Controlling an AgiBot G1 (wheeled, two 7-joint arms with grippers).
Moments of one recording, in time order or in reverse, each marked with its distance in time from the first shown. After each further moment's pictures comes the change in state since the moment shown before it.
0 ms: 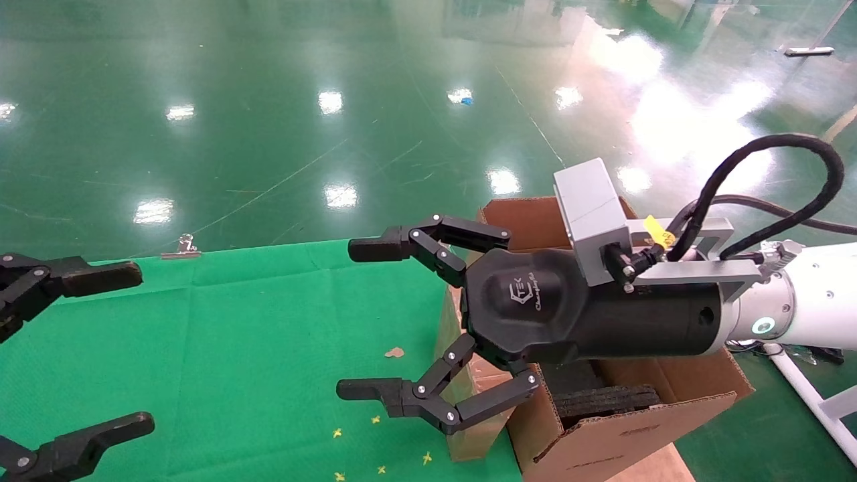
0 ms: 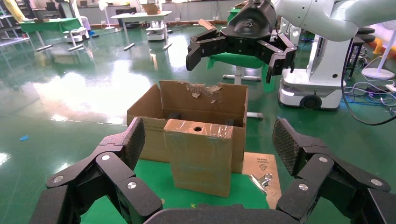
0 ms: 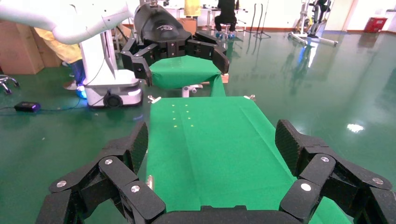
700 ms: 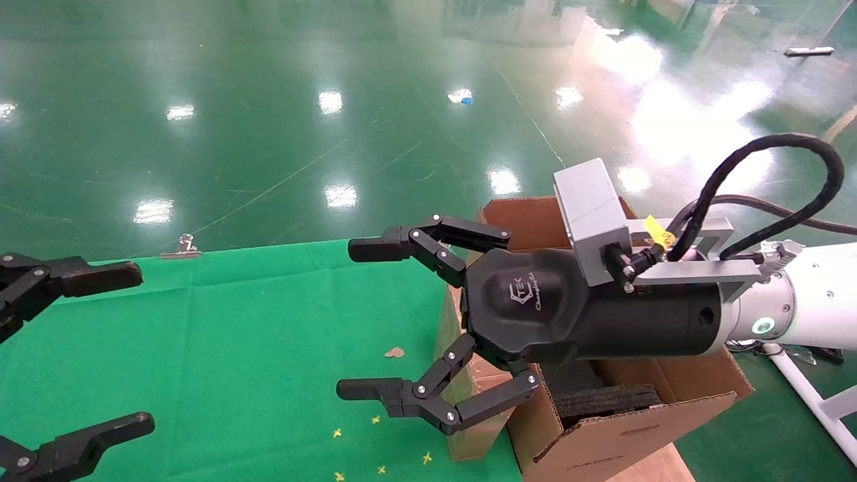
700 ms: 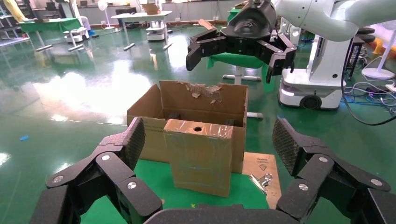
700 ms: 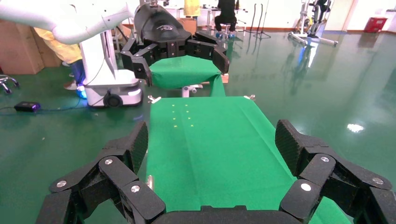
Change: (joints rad) left arm 0.000 0.000 0.000 0.000 0.000 0.000 0.000; right arm 0.011 -0.005 -0.012 0.011 -0.020 0.000 0.007
